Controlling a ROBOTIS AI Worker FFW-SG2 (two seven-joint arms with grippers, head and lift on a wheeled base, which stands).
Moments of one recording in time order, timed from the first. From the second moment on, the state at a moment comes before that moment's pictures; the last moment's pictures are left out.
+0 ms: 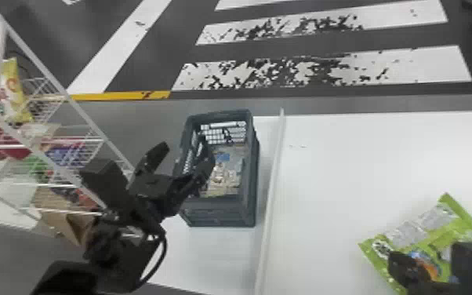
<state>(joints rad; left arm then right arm) 0.63 0.24 0.24 -2.25 0.40 0.22 -0.13 0.56 -0.06 0.18 -1.97 -0.14 0.58 0.07</state>
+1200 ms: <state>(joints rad) 0.61 0.24 0.22 -2.22 0.40 0.22 -0.13 0.63 -0.06 0.04 -2.06 -0.15 0.73 0.05</state>
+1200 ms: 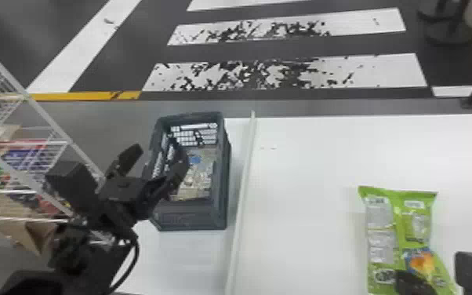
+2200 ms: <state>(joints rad) 0.62 0.22 0.20 -2.24 0.39 0.22 -0.13 0.52 -0.04 0.08 -2.11 -0.19 0.77 0.05</state>
